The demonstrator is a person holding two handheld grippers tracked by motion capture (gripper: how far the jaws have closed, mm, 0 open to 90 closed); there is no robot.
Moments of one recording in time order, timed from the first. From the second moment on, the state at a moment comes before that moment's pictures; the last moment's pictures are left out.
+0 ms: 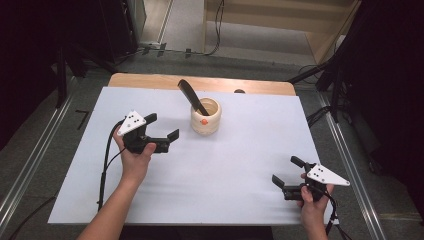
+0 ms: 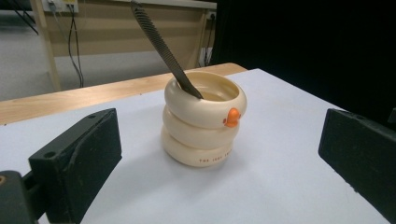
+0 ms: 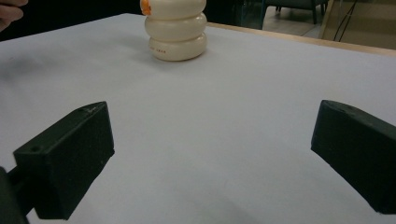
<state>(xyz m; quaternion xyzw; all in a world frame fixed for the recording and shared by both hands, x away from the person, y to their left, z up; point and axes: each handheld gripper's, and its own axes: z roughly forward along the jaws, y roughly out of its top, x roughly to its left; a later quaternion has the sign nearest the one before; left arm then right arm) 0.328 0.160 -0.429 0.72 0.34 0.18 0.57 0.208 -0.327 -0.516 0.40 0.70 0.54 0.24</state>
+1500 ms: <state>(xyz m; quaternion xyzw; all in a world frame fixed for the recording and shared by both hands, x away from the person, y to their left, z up) 0.275 0.227 -0.448 0.71 0.36 0.20 0.57 0.208 -0.327 -0.517 0.40 0.70 0.53 0.24</state>
